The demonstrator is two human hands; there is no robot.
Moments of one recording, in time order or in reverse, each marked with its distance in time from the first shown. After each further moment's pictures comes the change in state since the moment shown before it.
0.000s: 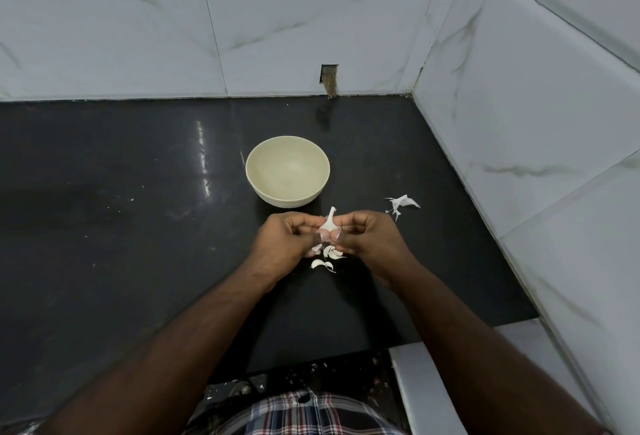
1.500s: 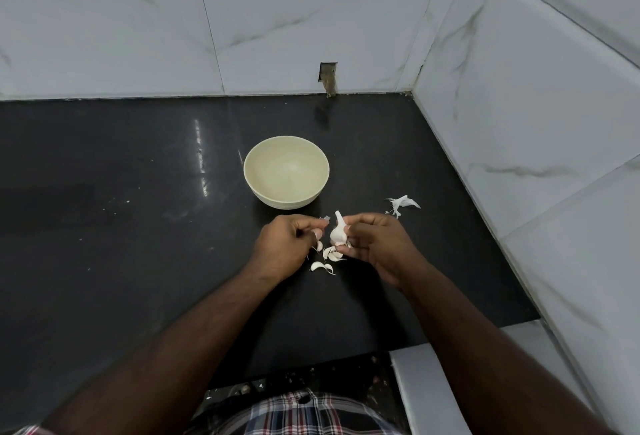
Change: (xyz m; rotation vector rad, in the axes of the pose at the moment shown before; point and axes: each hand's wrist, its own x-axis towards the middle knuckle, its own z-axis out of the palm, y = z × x) left_hand 0.014 -0.011 -0.003 0.366 0.049 0.098; right_hand 0.005 -0.002 -0.009 0.216 0.023 0.174
